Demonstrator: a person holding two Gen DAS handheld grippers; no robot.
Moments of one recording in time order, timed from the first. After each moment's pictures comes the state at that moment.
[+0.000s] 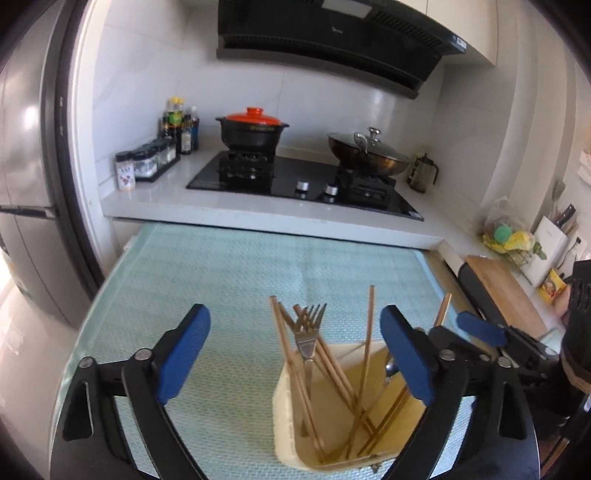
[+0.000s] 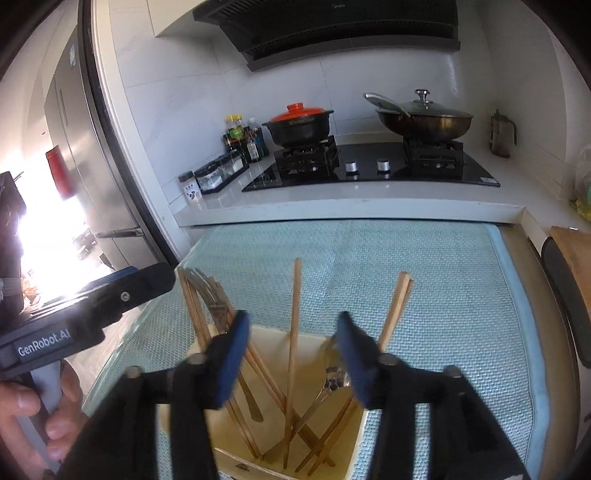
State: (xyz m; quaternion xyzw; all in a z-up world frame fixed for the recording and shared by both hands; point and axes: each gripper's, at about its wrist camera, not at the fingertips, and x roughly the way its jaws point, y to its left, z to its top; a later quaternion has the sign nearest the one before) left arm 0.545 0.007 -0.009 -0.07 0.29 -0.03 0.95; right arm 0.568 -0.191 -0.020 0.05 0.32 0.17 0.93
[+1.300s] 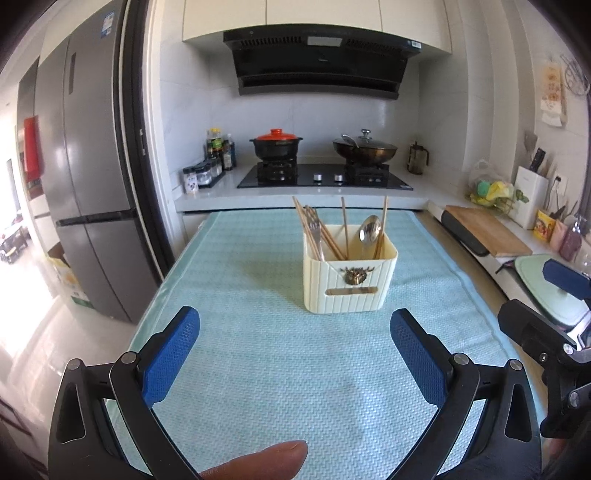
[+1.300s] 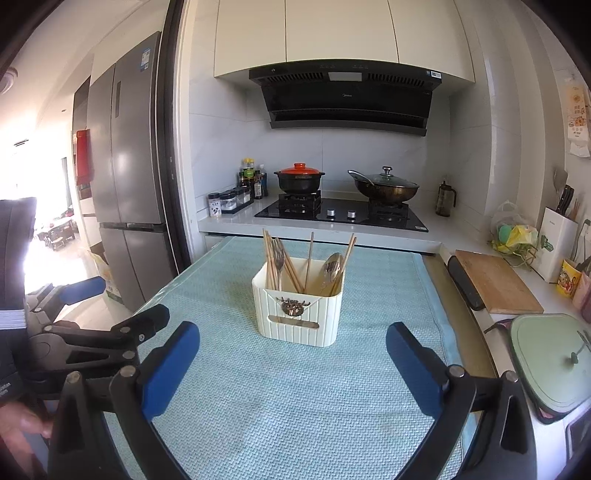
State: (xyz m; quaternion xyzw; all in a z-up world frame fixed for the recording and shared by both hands) left arm 0.252 -0.015 0.004 0.00 0.27 0.02 0.96; right arm 0.244 -0.181 0.045 -0.04 0.24 0.12 0.96
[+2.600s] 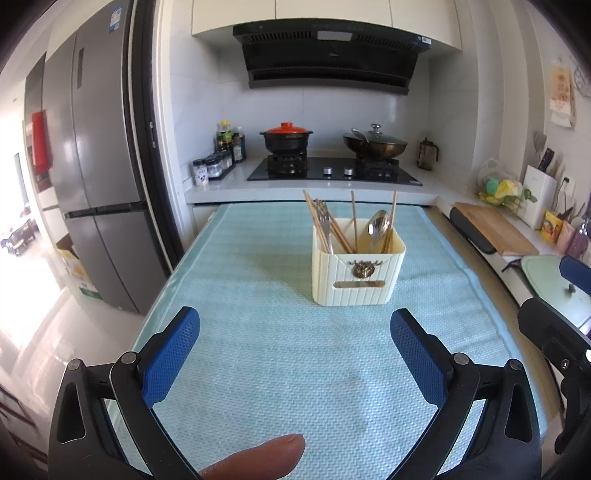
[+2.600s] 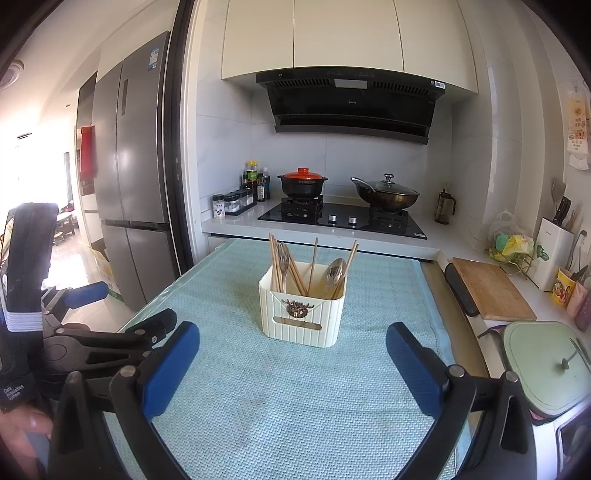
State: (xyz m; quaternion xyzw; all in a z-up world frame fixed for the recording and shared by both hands) left arm 0.249 -0.012 0.003 -0.01 0.28 0.03 0.96; right arm 0.226 -0.173 0.057 -0.04 0.23 0.12 0.96
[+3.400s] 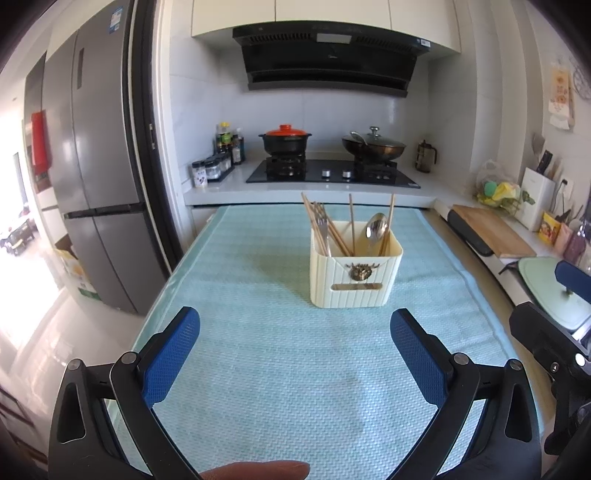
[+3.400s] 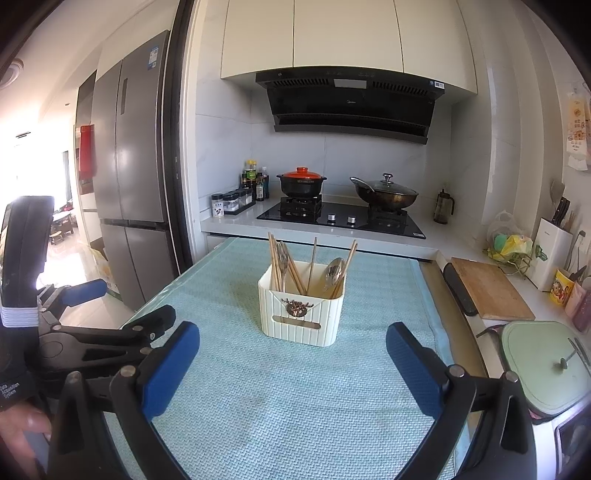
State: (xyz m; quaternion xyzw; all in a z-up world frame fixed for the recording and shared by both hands) left arm 0.249 -0.013 0.007 -0.01 0.28 0.03 0.96; right arm 0.226 -0.174 0.055 -0.04 0.24 0.11 0.96
